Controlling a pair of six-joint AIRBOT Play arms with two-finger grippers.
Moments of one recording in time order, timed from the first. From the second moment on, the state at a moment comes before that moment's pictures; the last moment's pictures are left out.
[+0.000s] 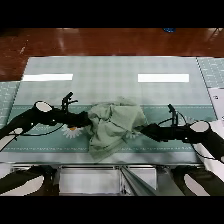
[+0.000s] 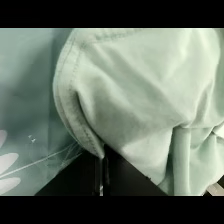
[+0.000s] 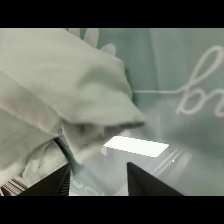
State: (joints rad) left arm -0.18 -1.28 0.58 0.59 -0.92 -1.23; right arm 0.06 -0.96 0.30 -0.56 0.93 1.28
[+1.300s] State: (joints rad) left arm 0.38 -0.77 1.70 0.65 -1.08 -1.34; right arm 0.00 -0.87 2.06 -1.17 1.45 1.45
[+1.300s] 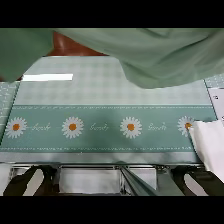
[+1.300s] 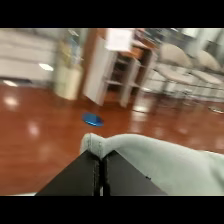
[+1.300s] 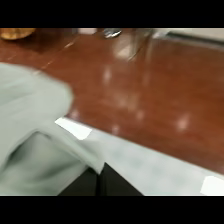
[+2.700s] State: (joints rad) left arm 0.17 -0.86 0.53 0.87 -0.78 -1.37; right arm 0.00 -1.66 1.73 -0.90 1.17 1.37
